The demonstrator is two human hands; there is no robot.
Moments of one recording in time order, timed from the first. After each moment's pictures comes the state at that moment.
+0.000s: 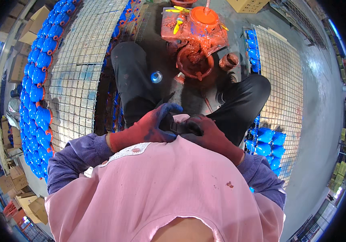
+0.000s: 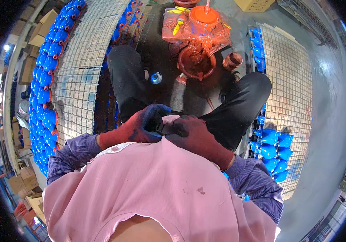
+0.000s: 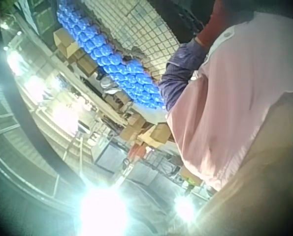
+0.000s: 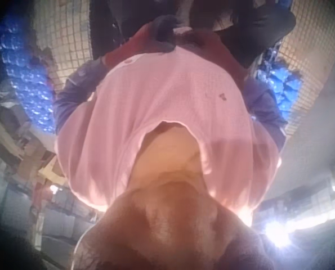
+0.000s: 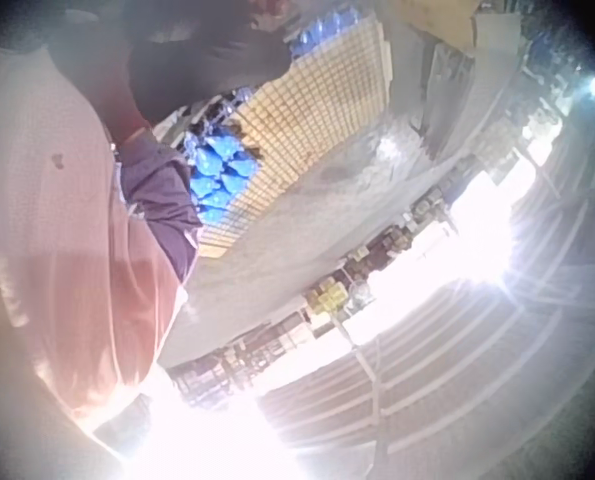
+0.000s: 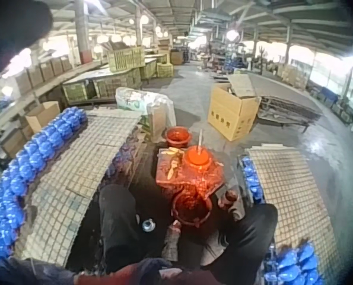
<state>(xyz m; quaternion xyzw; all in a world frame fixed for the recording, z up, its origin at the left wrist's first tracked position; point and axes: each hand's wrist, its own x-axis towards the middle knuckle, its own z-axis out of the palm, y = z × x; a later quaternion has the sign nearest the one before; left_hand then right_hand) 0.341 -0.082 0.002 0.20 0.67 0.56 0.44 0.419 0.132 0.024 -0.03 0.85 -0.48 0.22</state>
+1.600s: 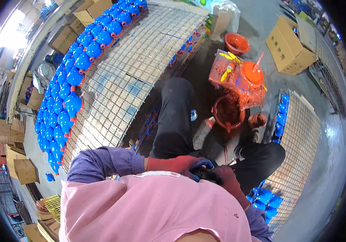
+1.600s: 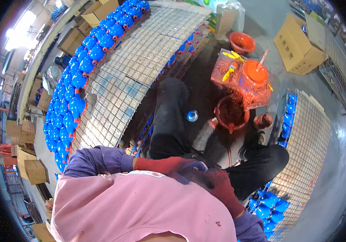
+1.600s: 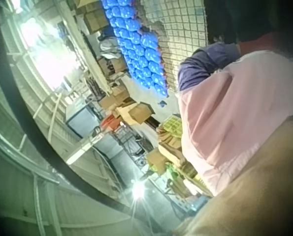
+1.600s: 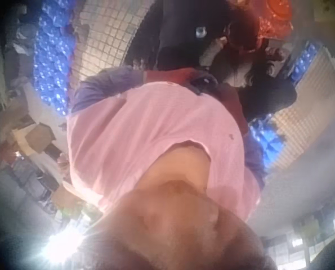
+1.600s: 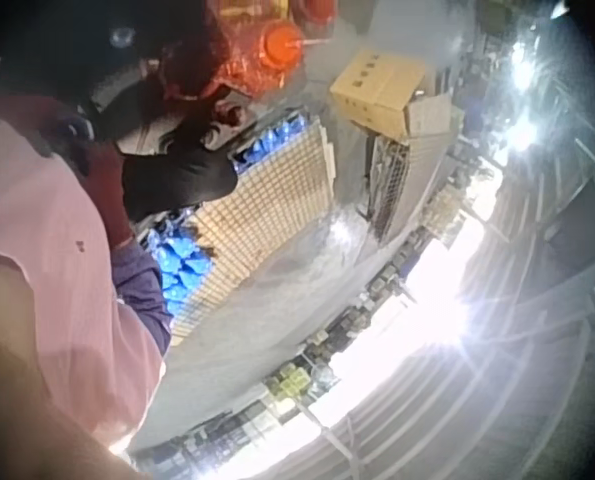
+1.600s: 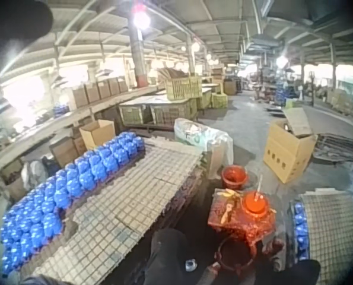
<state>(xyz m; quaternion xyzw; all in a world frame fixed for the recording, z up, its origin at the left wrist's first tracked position) 0.334 -0.081 -0.005 0.29 0.59 0.57 0.49 0.417 0.162 -0.015 -0.17 0.89 -0.39 0.14</state>
